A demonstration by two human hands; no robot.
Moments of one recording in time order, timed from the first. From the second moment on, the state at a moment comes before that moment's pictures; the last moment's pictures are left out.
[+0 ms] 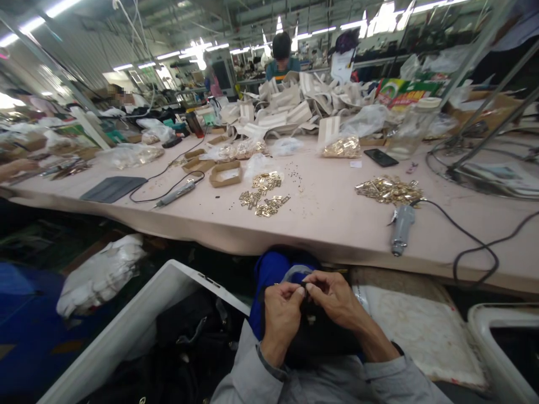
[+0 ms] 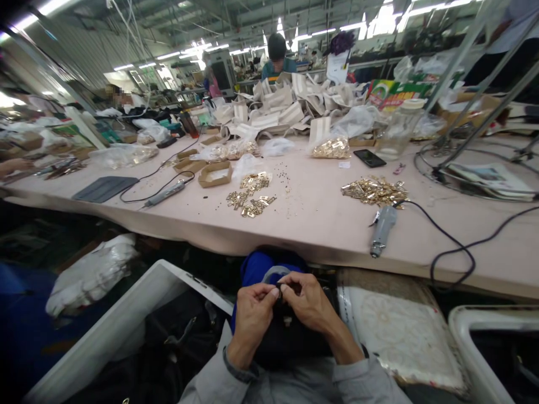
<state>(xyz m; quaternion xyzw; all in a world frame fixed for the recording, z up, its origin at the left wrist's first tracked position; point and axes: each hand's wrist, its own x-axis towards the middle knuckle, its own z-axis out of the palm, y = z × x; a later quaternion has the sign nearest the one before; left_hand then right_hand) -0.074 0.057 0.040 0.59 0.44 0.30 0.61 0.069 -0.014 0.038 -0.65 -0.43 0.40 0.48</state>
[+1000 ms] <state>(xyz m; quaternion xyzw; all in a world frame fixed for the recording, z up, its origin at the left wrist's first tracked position) -0.072 0.053 0.048 0.61 0.46 0.29 0.58 0.065 -0.019 0.026 -0.64 -0.37 0.44 0.52</state>
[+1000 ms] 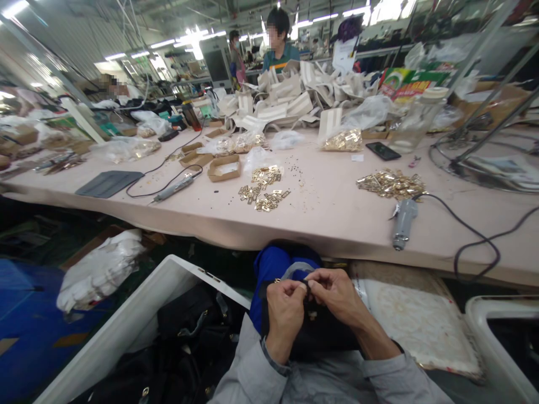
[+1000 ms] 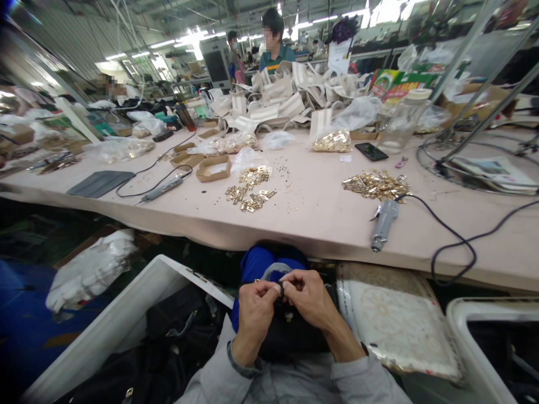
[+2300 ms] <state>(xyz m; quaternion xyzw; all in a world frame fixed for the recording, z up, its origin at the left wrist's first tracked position) -0.067 0.056 0.052 0.65 0.48 0.26 0.53 0.055 -0.015 0.027 -0.66 -0.33 0.43 0.53</state>
